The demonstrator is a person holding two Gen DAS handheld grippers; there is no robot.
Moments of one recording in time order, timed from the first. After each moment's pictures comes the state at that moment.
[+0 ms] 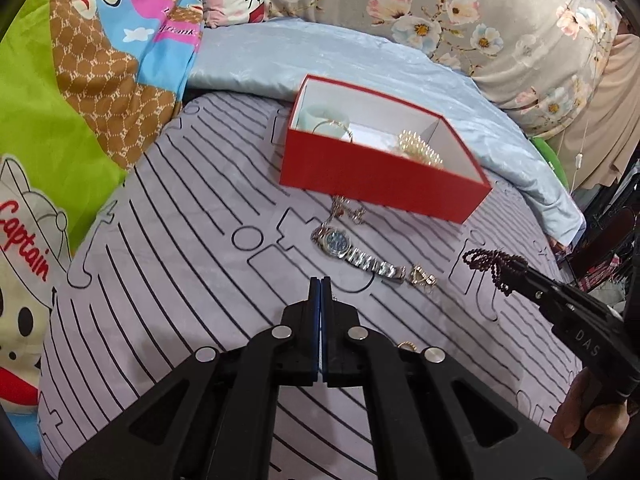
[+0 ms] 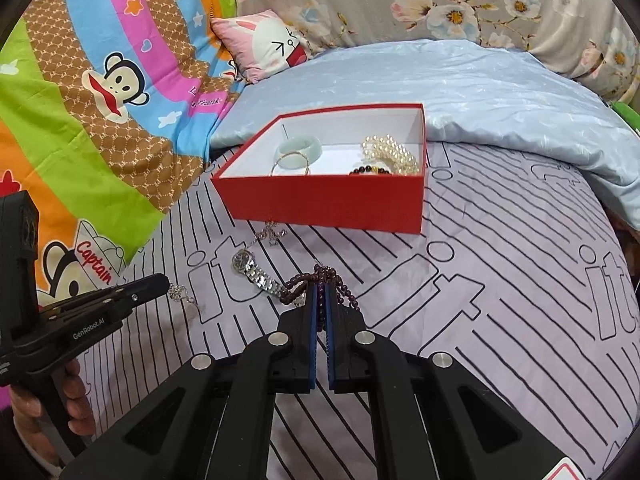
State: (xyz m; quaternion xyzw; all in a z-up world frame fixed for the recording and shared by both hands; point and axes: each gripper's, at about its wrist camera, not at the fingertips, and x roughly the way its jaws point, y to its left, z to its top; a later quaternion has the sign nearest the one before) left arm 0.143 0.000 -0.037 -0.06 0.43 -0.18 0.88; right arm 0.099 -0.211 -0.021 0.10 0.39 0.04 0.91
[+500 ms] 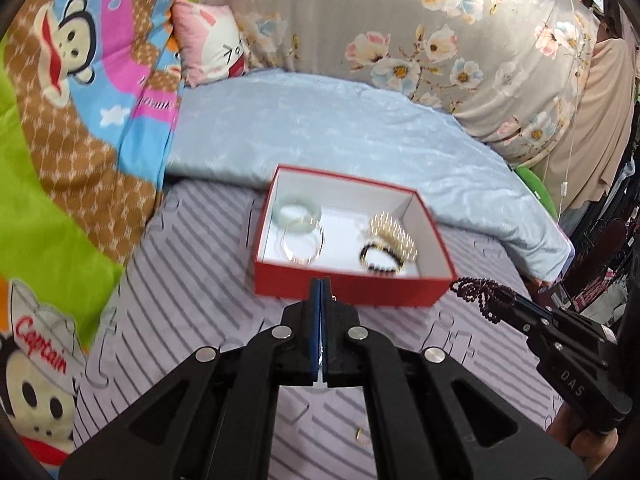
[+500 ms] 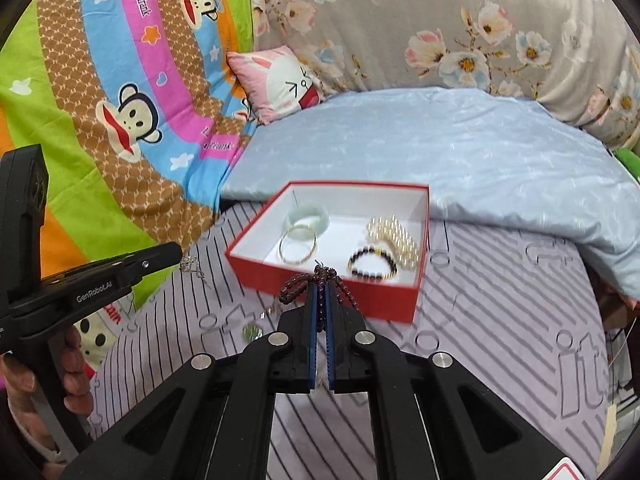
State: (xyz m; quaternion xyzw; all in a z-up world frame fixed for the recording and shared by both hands) left arm 0.185 -0.025 0.039 -0.05 0.36 -0.20 0.91; right arm 0.131 -0.218 0.041 0.07 0.33 0.05 0.94
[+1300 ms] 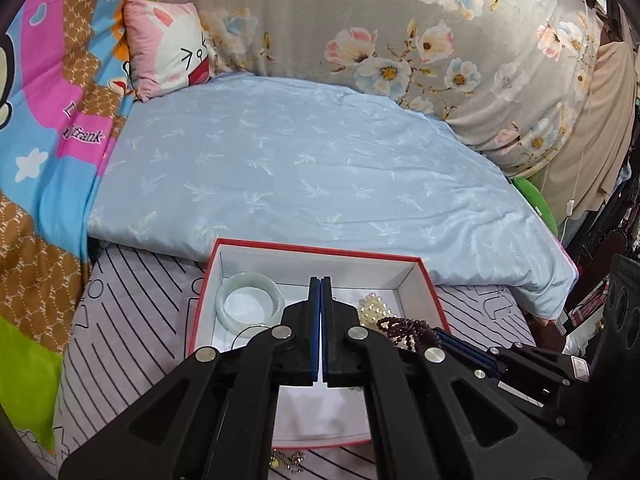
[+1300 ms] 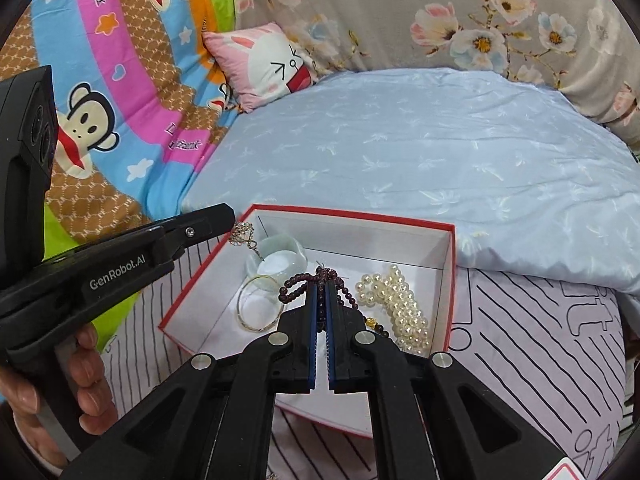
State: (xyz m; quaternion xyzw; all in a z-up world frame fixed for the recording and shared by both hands) left arm 0.324 -0.100 0.026 -0.05 0.37 -0.23 0.90; right arm 0.269 -0.236 0.009 0.07 0.38 0.05 0.92
